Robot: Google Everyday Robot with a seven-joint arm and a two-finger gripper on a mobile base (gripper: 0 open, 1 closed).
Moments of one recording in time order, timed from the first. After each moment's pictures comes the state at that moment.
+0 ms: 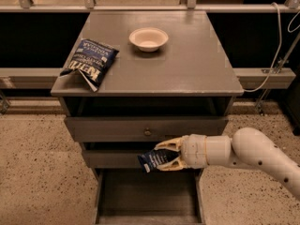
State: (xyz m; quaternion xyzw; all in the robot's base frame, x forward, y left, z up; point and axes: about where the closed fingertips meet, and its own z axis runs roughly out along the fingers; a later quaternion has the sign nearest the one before) arm 0.483 -0.044 0.664 -0.74 0.41 0.11 0.52
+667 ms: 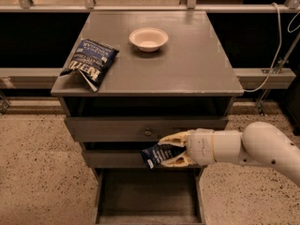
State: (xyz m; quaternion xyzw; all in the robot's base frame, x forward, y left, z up) arm 0.471 -0.051 0.709 -0.75 0.39 0.08 0.52
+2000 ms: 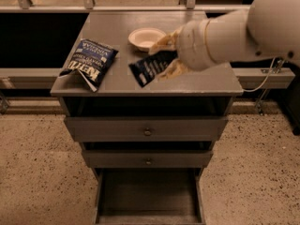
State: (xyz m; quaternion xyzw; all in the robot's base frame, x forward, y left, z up) arm 0.550 -0.022 0.967 -0.78 0.39 -0.10 0.48
